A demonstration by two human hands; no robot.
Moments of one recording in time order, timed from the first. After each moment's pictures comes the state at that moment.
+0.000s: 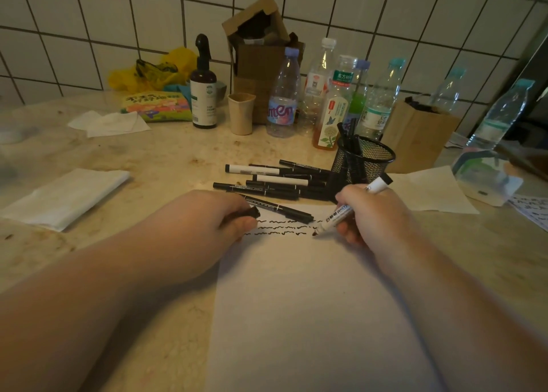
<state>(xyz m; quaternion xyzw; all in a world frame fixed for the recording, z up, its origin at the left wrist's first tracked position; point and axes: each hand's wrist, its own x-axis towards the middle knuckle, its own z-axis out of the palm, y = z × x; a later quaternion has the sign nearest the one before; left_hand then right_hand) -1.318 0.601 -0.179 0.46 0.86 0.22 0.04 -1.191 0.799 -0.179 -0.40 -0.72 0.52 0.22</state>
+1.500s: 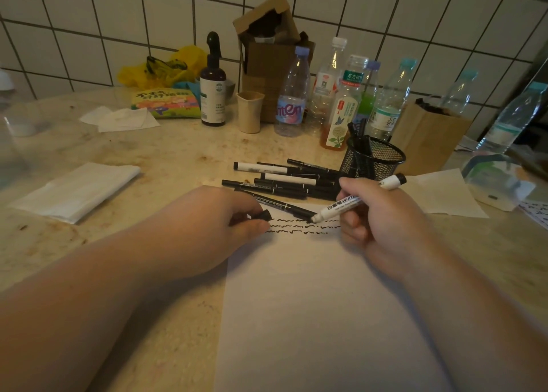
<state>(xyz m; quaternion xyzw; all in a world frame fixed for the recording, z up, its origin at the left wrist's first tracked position) -1.319 0.599 -0.180 0.46 0.86 0.21 0.05 -1.188 0.788 -0.176 -0.26 -0.63 0.69 0.22</state>
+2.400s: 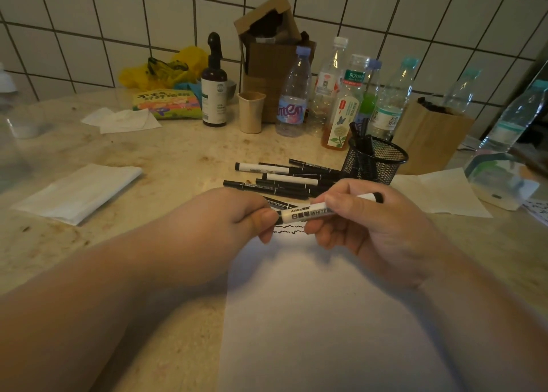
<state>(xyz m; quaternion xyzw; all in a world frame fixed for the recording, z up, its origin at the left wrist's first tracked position) -1.308 0.596 -0.170 0.46 0.82 0.30 0.12 -1.175 0.776 -0.169 -0.09 -0.67 0.72 0.13</state>
